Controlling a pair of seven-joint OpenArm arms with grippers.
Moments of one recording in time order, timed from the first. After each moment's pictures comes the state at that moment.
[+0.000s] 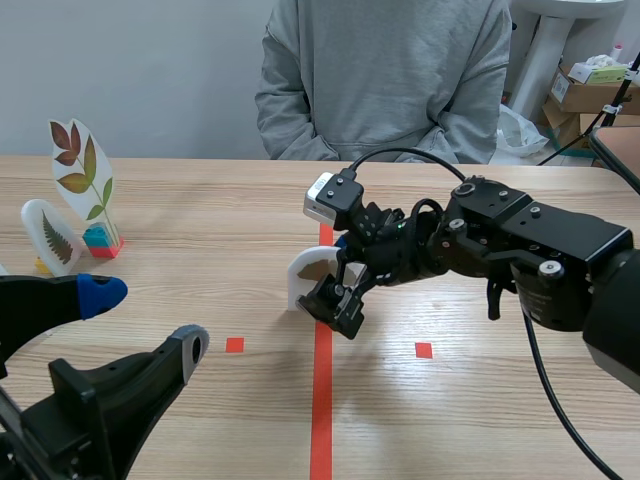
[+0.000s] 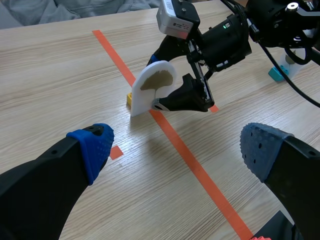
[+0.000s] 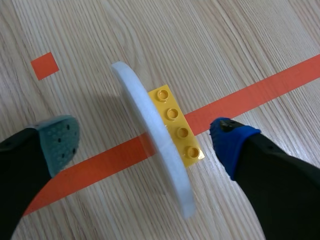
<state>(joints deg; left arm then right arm) 50.2 -30.5 -1.4 123.5 -24.1 -20.0 -2.2 27.3 14.8 -41.1 53.1 9.9 37.3 -8.3</state>
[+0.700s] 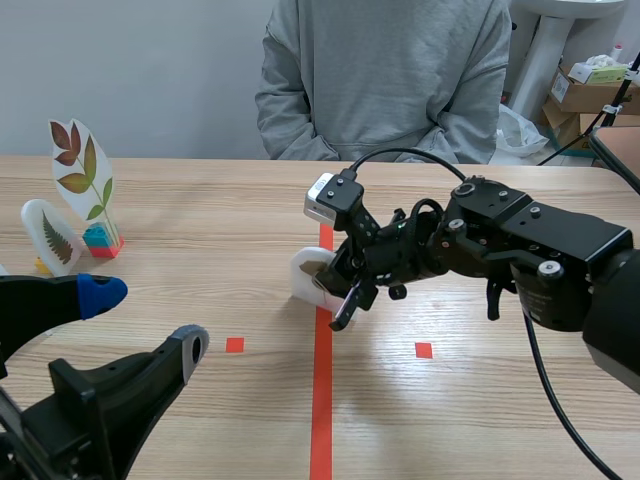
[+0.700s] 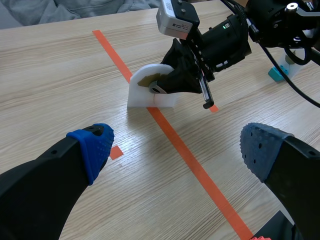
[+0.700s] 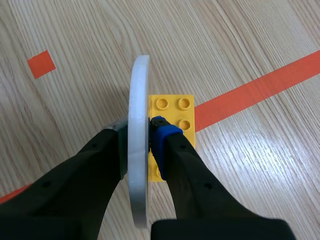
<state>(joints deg) 50.2 -30.5 -1.4 123.5 -24.1 -20.0 -2.2 27.3 14.8 -41.1 53.1 9.9 36.8 -8.7</state>
